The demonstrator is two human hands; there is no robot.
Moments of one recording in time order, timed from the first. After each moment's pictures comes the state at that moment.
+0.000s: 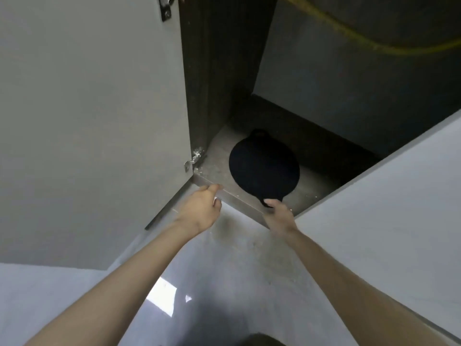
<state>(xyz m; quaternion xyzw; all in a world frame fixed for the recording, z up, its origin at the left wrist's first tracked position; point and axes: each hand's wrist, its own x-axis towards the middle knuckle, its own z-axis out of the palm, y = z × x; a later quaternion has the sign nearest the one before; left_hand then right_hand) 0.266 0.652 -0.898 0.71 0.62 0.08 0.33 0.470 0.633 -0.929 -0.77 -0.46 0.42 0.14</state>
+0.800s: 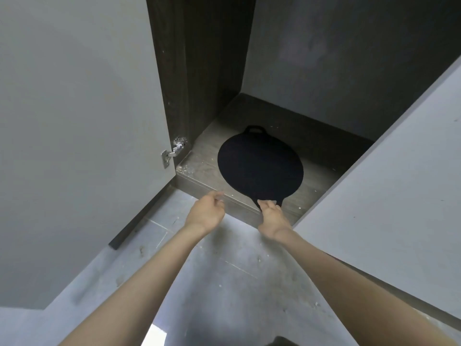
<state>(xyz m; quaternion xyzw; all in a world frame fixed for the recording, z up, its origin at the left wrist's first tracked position) 0.312 0.675 -1.055 0.60 0.64 0.19 0.44 0.498 0.671 -1.107 -0.73 -0.63 0.26 0.00</state>
